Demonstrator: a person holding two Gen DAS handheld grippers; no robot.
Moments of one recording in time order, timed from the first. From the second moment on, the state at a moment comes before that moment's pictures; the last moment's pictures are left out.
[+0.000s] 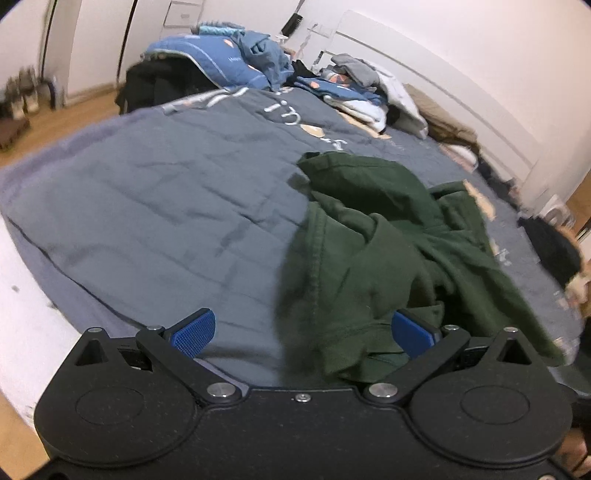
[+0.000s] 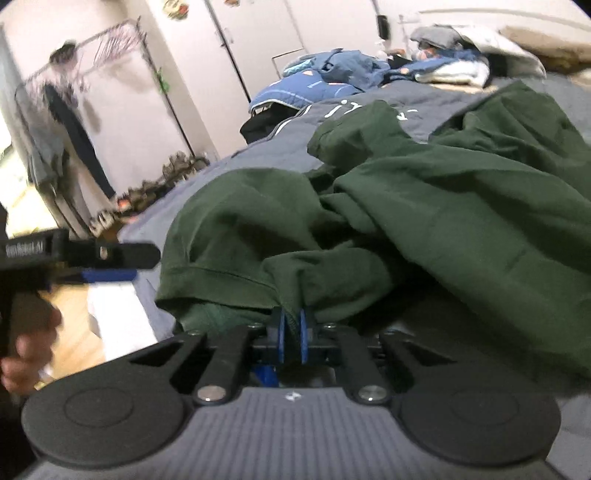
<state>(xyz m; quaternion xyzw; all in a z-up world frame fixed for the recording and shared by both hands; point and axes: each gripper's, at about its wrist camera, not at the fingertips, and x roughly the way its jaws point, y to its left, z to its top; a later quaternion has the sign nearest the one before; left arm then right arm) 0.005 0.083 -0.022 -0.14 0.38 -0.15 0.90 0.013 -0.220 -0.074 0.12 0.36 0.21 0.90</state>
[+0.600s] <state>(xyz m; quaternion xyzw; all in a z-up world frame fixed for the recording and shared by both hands) -0.022 -0.001 -0.010 -0.05 0.33 -0.27 0.91 -0.011 -0.342 -0.028 0.27 0.31 0.10 0.91</state>
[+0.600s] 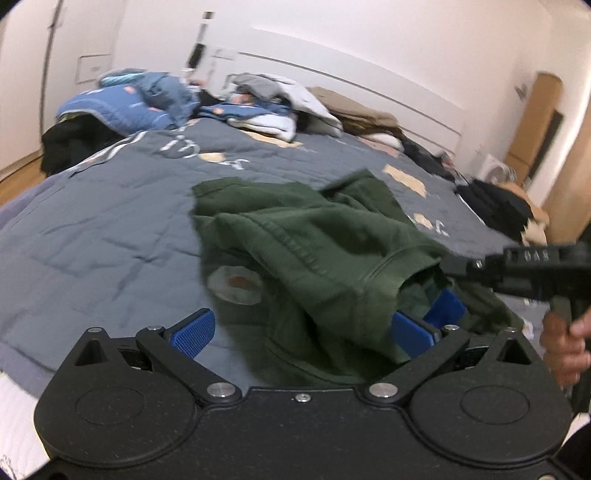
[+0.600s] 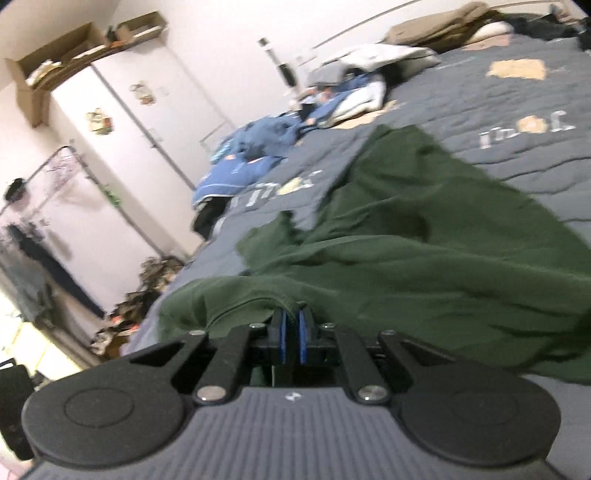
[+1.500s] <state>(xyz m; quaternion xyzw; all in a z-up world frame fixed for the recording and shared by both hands) 0.004 -0.003 -0.006 -0.11 0.35 -0.22 0.91 -0.057 -0.219 -0.038 -0.11 0.32 0.30 0.89</state>
